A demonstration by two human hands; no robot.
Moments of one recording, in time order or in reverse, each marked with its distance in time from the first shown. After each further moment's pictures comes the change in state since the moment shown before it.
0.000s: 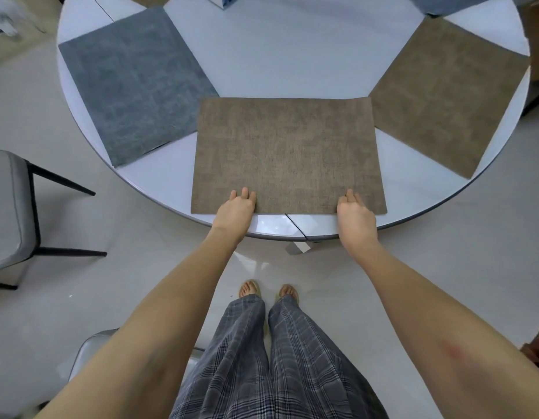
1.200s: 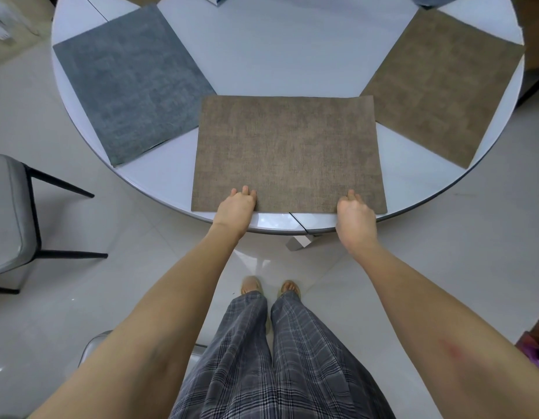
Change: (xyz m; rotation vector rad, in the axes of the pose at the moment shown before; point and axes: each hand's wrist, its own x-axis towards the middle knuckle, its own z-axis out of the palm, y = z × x) left_hand -0.008 0.001 -0.004 -0.009 0.031 0.024; right_hand -0.015 -0.004 0.002 0.000 0.004 0.054
